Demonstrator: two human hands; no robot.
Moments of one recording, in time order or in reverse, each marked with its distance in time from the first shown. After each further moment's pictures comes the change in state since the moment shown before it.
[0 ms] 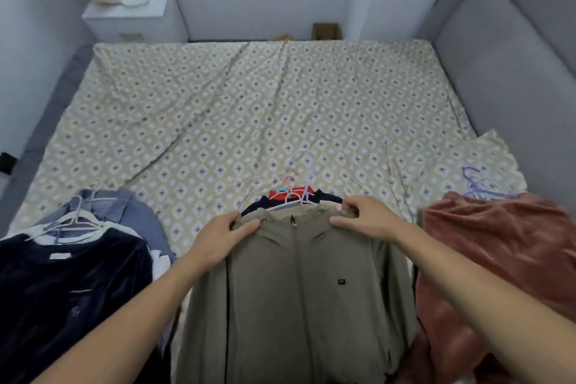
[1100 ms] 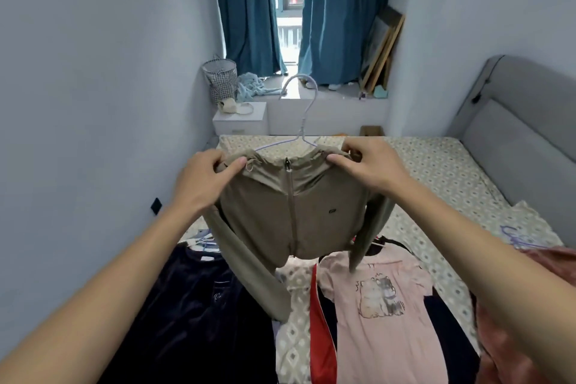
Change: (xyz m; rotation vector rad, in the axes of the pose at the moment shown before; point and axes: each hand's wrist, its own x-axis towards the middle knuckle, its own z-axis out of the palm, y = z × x) left_hand -0.358 0.044 -0.361 0.208 0.771 0.363; right_hand -0.230 -0.430 -0.051 -0.174 0.711 -0.540
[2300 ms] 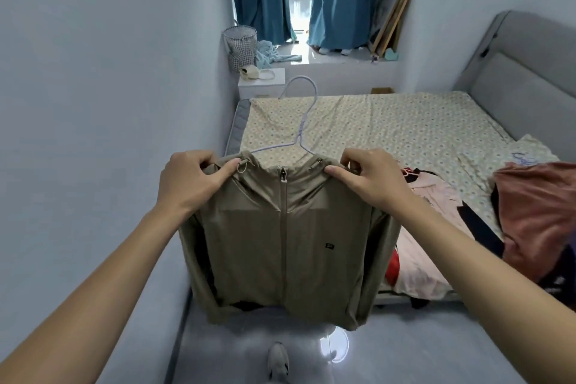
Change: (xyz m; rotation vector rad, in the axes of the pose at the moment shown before) left_hand -0.261 -0.234 -0.300 0.031 -0.018 0.002; right_hand -0.210 -0.408 0.137 0.026 0.036 0.090
